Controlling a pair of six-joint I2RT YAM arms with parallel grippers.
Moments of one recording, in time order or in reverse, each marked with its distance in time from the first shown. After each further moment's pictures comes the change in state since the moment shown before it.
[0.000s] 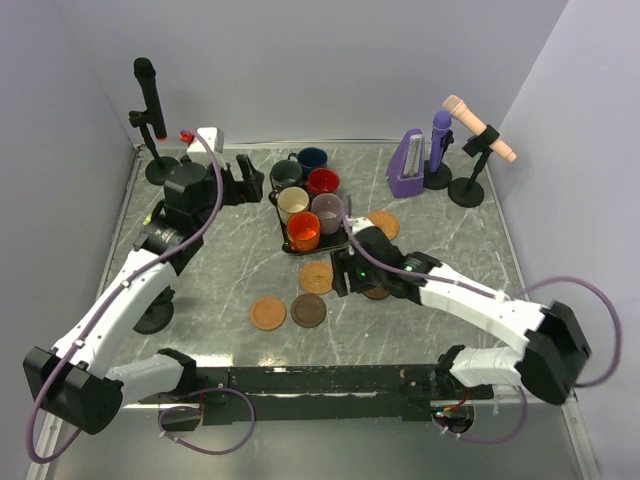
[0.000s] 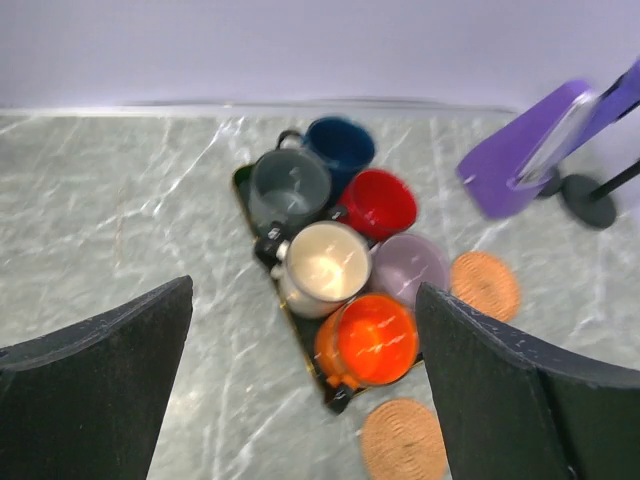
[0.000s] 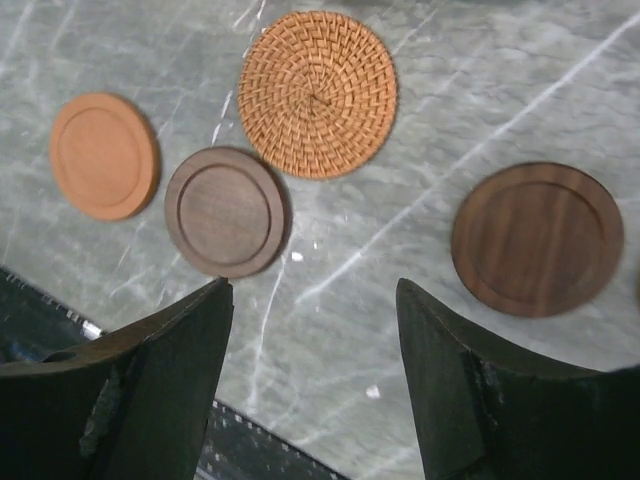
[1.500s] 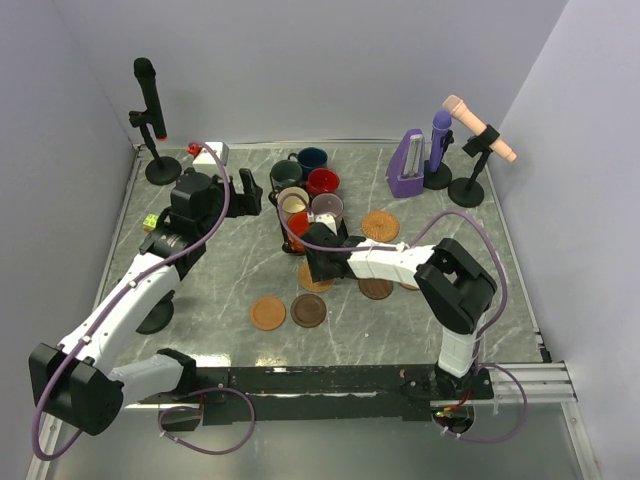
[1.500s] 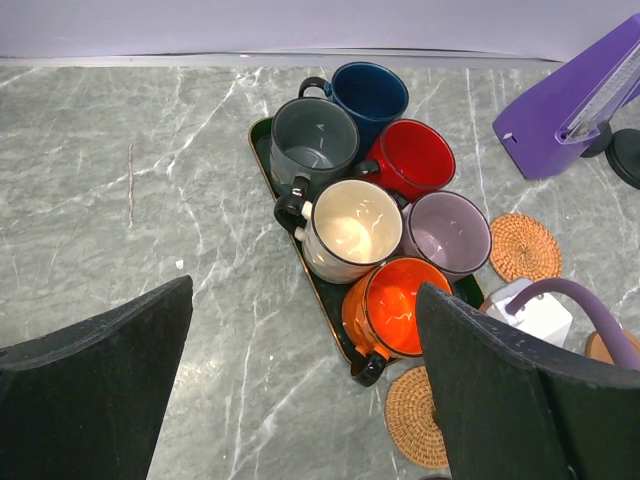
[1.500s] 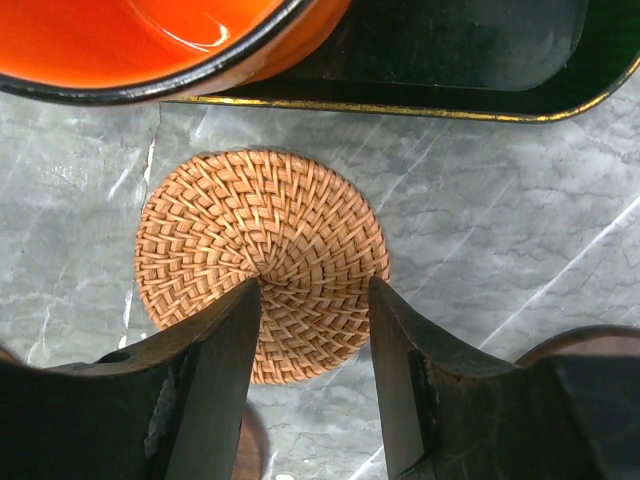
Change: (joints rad) left arm 0.018 -0.011 -0.126 0.036 0.014 0.038; right arm 0.053 0.625 0.277 0.128 0.240 0.061
